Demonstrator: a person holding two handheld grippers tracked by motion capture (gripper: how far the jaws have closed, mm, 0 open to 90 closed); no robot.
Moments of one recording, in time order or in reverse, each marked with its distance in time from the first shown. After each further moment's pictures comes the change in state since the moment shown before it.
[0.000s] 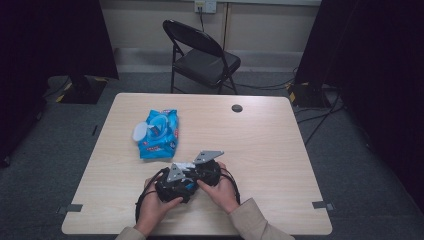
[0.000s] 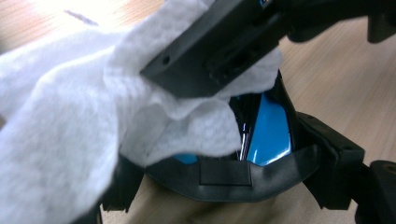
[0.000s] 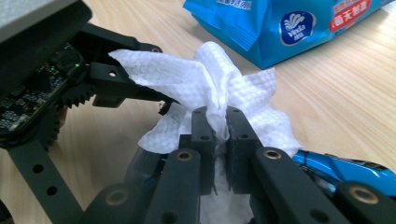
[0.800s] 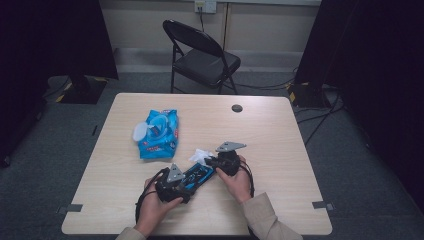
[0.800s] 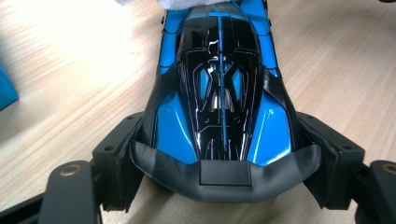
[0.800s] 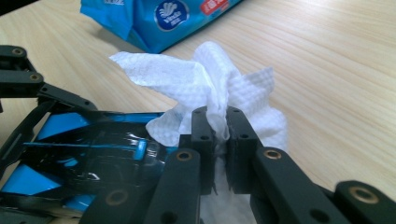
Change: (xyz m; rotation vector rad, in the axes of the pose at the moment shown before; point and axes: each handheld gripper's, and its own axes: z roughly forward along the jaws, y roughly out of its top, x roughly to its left) left arm -0.001 0.000 0.000 -0.002 0.003 -0.004; right arm -0.058 -0.022 -0.027 -0.029 -0.167 0.146
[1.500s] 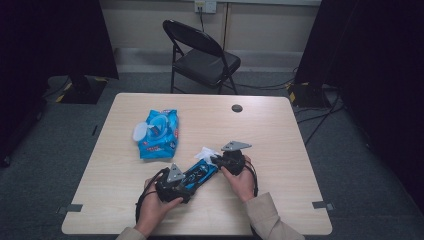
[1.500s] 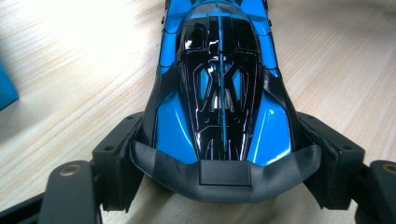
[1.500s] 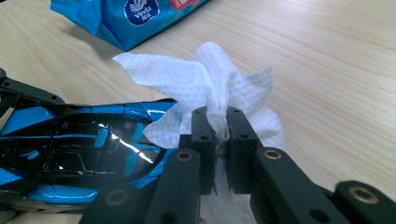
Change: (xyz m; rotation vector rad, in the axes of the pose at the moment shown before) left arm 0.000 0.000 0.000 0.001 0.001 -0.002; right arm -0.012 -0.006 -0.006 -0.001 -0.061 0.016
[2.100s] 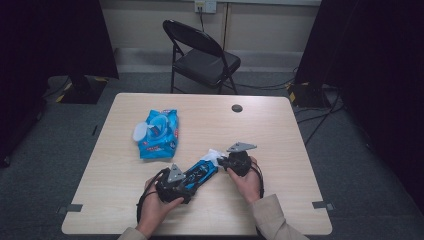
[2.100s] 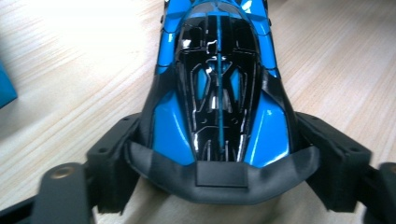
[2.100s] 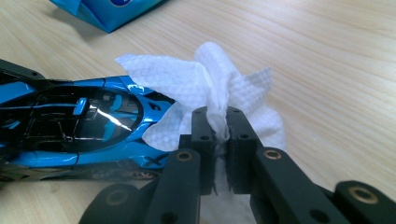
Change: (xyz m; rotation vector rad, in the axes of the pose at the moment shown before) left arm -0.003 0.001 0.001 0.011 0.005 -0.004; right arm -0.010 -0.008 -0.014 0.039 -0.034 0.000
